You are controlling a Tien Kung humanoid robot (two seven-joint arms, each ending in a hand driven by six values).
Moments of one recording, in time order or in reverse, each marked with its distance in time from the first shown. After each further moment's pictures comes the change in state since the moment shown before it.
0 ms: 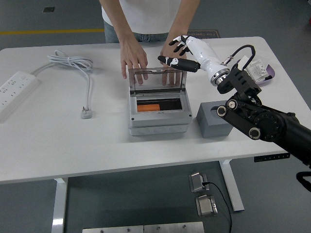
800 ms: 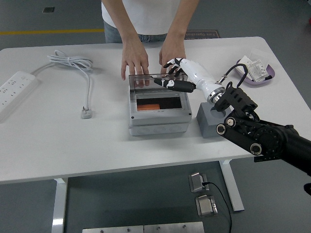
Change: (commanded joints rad) left arm 0.003 -0.002 0.011 0.003 -0.016 0.002 -0.008; right arm -0.065 -0.055 -0.096 0.157 -0.016 -0.016 -0.009
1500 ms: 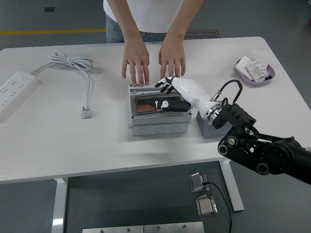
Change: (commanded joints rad) left arm 0.005 -0.005 0.012 0.002 -0.019 0.002 -0.005; right arm -0.080 -0.051 -0.032 0.143 -0.051 0.000 -0.031
